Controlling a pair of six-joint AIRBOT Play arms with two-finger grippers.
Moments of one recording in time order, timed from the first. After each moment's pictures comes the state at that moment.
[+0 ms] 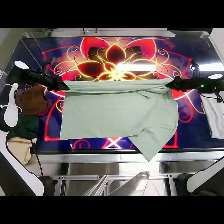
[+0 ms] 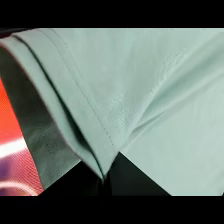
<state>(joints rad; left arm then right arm) 0.19 -2.14 1.93 0.83 -1.46 -1.11 -0.37 -2.00 1.57 -0.57 1.08 0.86</state>
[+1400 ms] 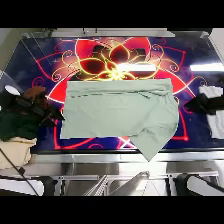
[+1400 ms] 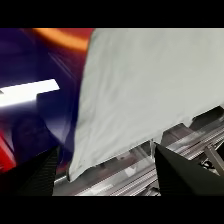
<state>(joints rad) 0.29 -1.66 1.09 1.03 -1.49 -1.26 -0.53 -1.24 0.97 -0.88 1.36 1.14</state>
